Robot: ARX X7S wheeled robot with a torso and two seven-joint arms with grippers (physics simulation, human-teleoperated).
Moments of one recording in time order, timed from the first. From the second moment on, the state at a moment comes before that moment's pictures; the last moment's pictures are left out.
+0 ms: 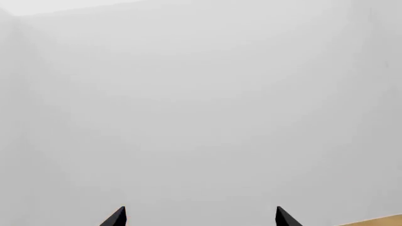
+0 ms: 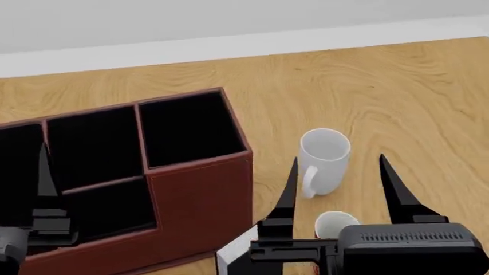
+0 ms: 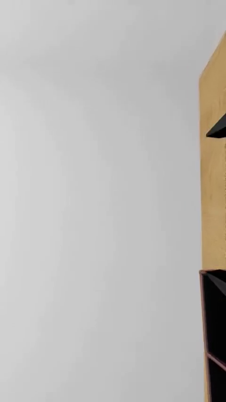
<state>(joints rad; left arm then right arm) -0.15 -0.22 0.11 0.53 0.04 -0.23 -0.23 0.17 0.19 -0.11 -0.62 0.13 0.44 0.17</state>
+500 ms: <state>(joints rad) -0.14 -0.23 0.11 0.55 0.03 -0.23 -0.25 0.17 0.20 -0.12 -0.63 0.16 0.43 0.18</state>
